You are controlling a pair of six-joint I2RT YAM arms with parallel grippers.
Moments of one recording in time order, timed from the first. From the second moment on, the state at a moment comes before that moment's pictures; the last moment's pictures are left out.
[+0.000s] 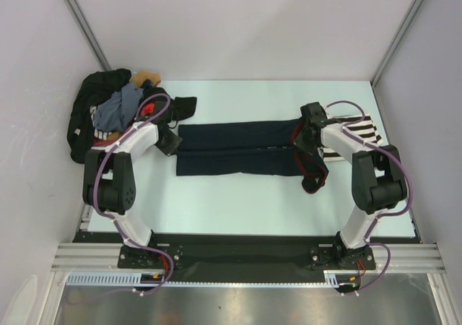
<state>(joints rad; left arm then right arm) -0.13 1.73 1.20 -0.68 -0.17 -0.97 0.25 1.75 1.18 -0.51 0.14 0.87</state>
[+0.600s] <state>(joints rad) -0.13 1.82 1.30 -0.69 -0.19 -0.95 0.23 1.87 1.31 -0.52 0.14 0.86</state>
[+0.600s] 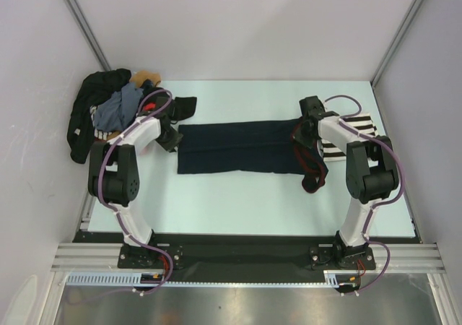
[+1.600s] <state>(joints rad) -0.17 1.23 0.83 -0.34 -0.10 -0.71 0.23 1.45 0.99 -0.37 0.13 0.78</state>
